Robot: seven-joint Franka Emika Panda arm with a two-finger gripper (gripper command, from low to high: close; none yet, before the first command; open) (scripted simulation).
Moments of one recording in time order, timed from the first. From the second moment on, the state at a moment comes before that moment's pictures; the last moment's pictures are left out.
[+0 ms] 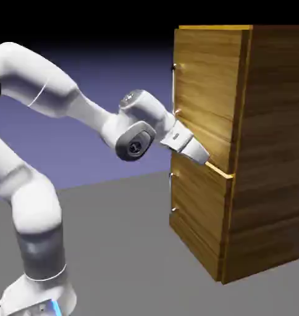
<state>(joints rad) -0.03 -0.61 0.06 -2.80 0.11 3.03 0.86</state>
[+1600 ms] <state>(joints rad) -0.70 -1.34 1.06 -2.54 2.05 2.99 2.90</state>
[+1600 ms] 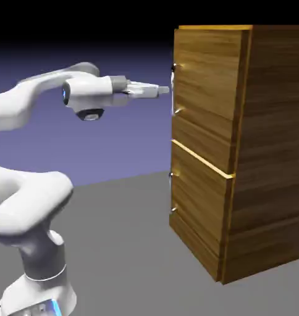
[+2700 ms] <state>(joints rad) -0.82 -1.75 0.50 -2.98 1.99 1.86 2.69</state>
